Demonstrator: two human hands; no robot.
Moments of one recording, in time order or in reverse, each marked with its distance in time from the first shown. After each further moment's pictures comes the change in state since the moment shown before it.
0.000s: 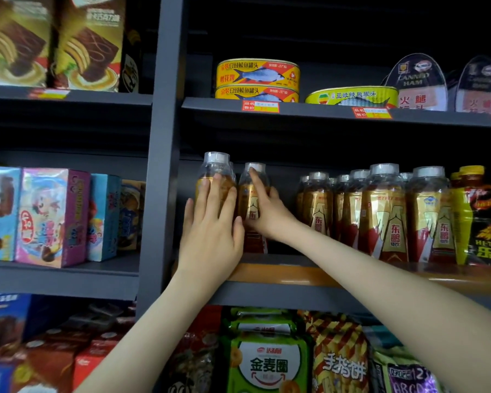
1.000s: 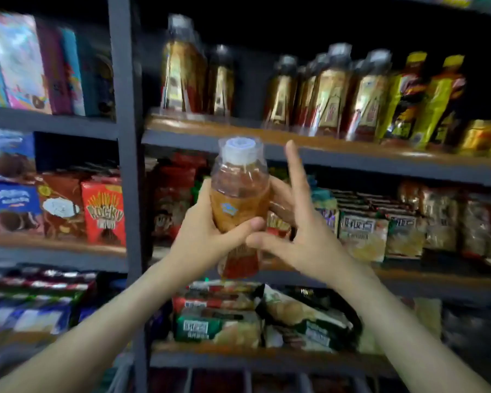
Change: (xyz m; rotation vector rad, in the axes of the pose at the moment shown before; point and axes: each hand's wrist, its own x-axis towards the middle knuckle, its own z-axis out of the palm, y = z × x) left_hand -0.170 0.131 -0.142 -1.162 -0.435 -0.444; right_hand -0.323 0.008 -0.033 0.541 -0.106 -0.241
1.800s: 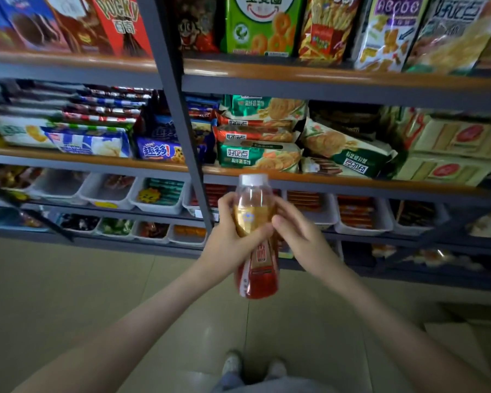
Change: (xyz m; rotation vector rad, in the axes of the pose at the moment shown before) left_hand -0.262 -0.045 0.030 0.101 -0.130 -0.914; right_hand -0.230 0.028 0.157 0.456 -0.085 0.809
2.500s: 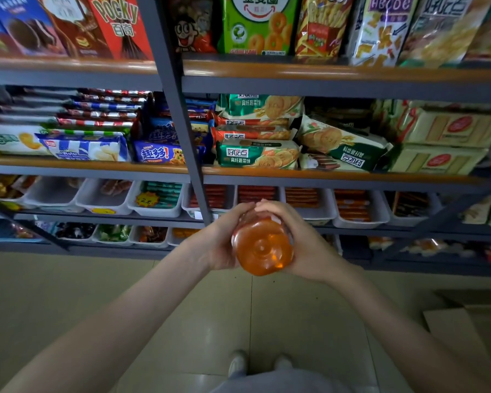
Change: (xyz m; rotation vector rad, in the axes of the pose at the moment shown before) left_hand 0.012 0.024 -0.026 -0.431 -0.340 -0.800; right_hand -0.006 0.001 0.013 -0.391 -0.132 -0.288
